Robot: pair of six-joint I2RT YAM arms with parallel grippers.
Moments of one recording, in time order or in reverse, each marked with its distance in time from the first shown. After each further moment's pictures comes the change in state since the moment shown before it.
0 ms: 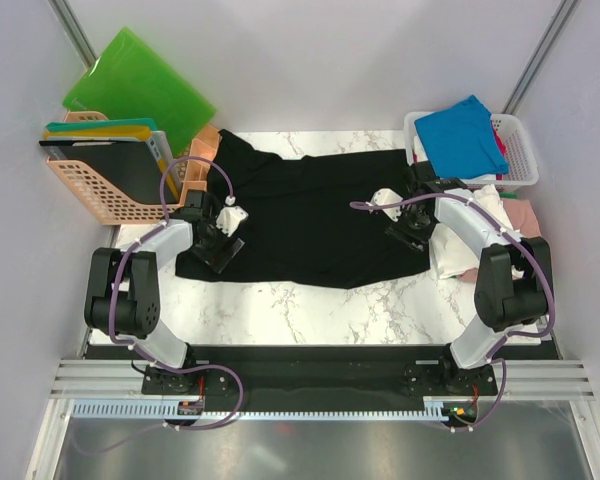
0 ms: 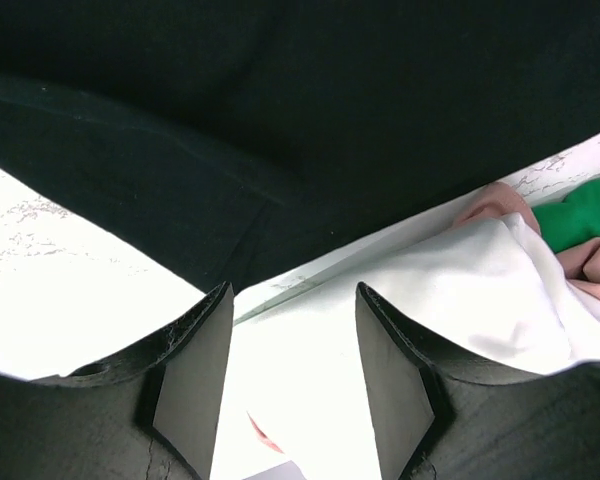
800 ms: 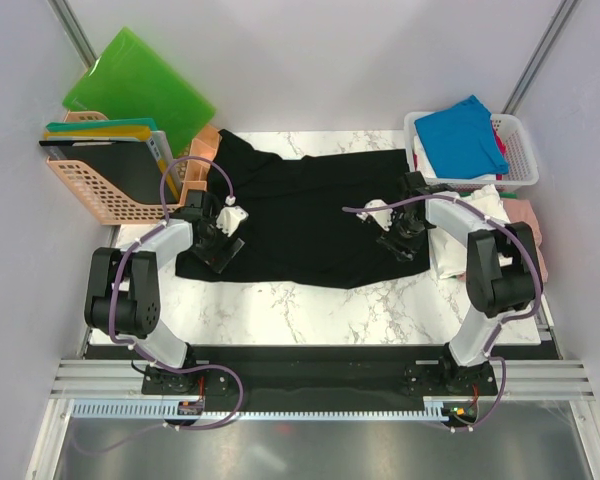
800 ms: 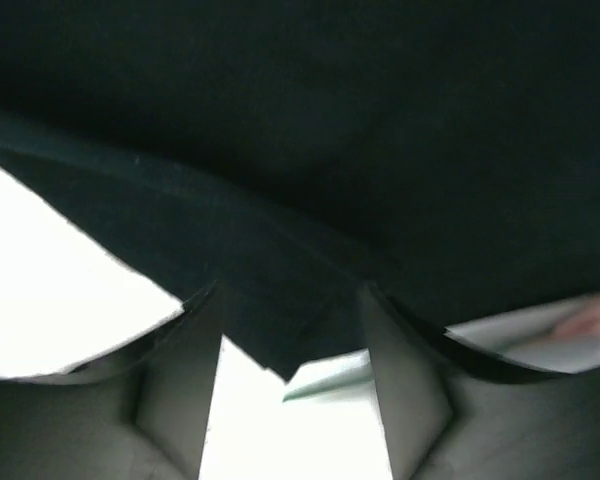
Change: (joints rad) left arm 0.000 0.000 0.003 -0.005 -0.001 -0.001; right arm 0.006 0.080 -0.045 0.043 -0.153 0.004
